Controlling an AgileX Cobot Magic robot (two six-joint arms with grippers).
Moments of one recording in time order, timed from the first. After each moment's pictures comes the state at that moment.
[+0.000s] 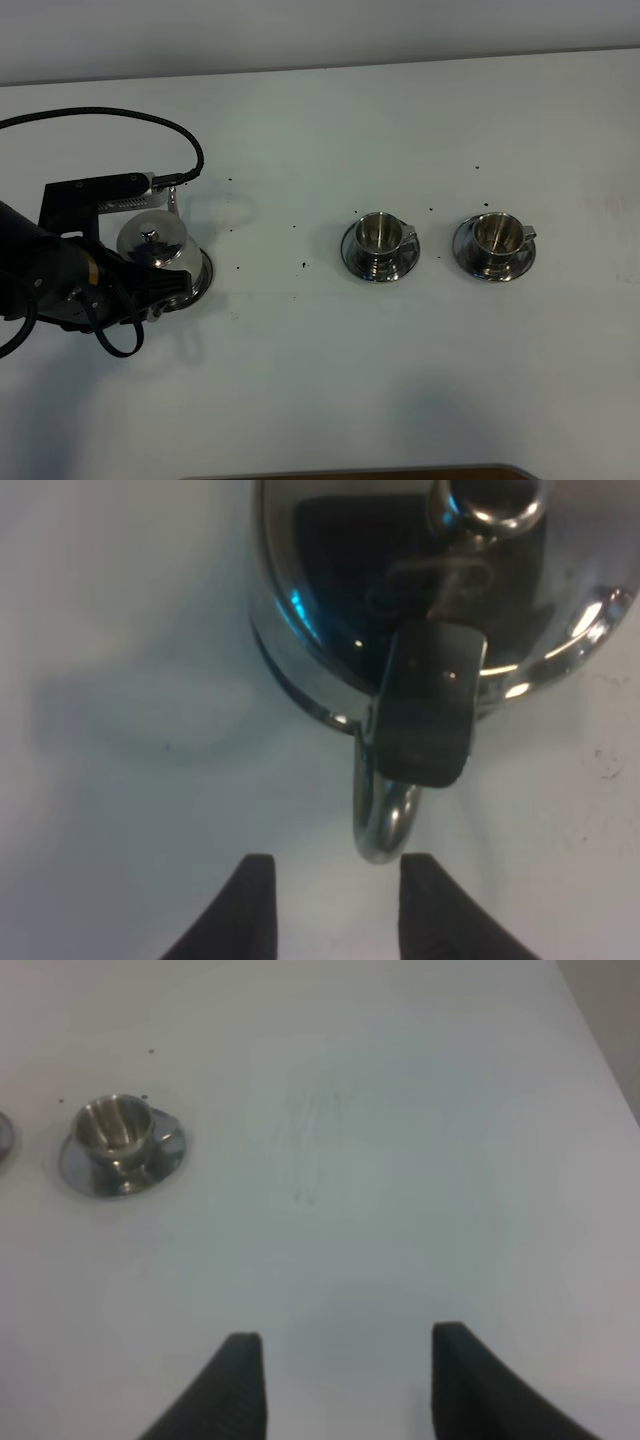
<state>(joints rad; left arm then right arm) -0.38 1.48 -0.70 0.32 0.47 -0.70 0.17 -0.01 -0.52 -0.08 1.12 0.04</state>
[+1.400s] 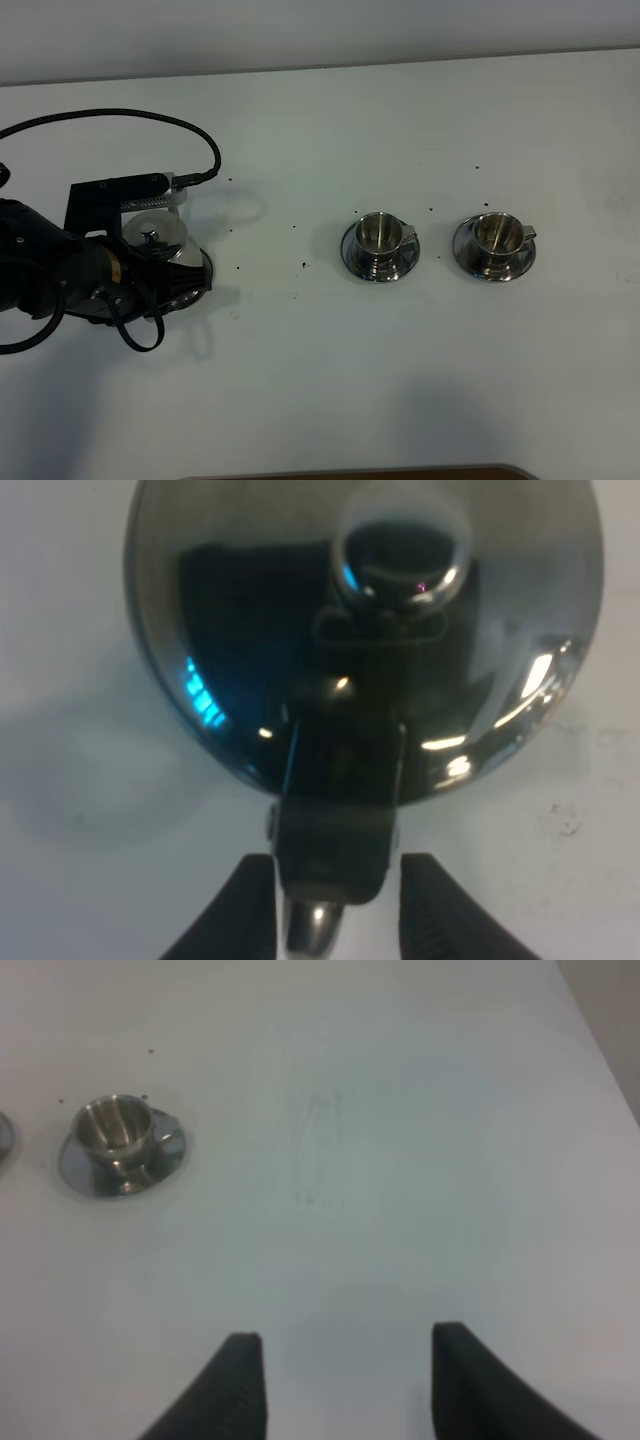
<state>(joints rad) -0.38 1.57 -0.70 0.32 0.33 -0.70 0.17 -0.01 -0.52 -0.08 1.12 0.04</state>
